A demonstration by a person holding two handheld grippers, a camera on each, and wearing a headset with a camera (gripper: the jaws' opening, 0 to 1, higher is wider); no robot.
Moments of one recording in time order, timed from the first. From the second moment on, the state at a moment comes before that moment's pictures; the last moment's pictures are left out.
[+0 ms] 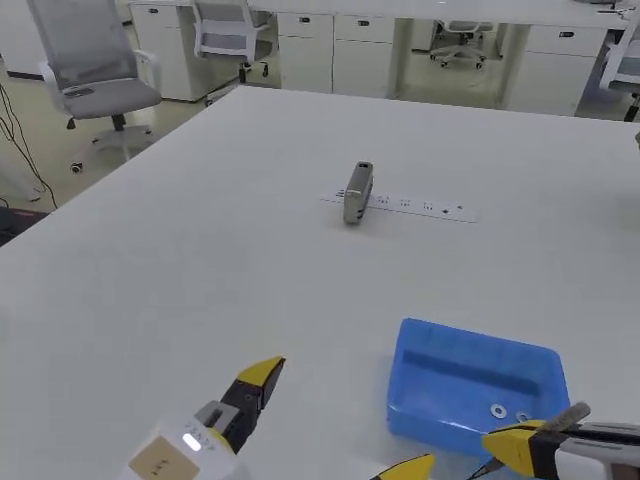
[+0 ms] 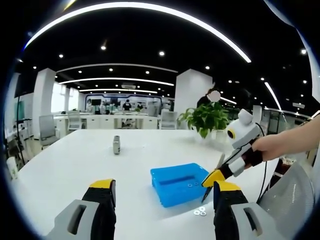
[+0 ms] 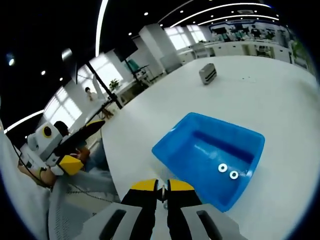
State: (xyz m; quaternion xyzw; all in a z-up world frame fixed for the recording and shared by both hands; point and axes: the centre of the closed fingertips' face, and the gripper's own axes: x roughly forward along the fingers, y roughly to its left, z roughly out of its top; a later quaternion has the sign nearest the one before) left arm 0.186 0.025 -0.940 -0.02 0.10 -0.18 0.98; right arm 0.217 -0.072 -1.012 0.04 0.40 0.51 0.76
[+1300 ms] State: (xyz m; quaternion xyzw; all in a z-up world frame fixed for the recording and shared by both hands) left arm 0.186 0.023 -0.943 -0.02 0.11 -0.18 0.98; right arm 0.177 -0.055 -1.046 -0.23 0.33 0.58 0.71
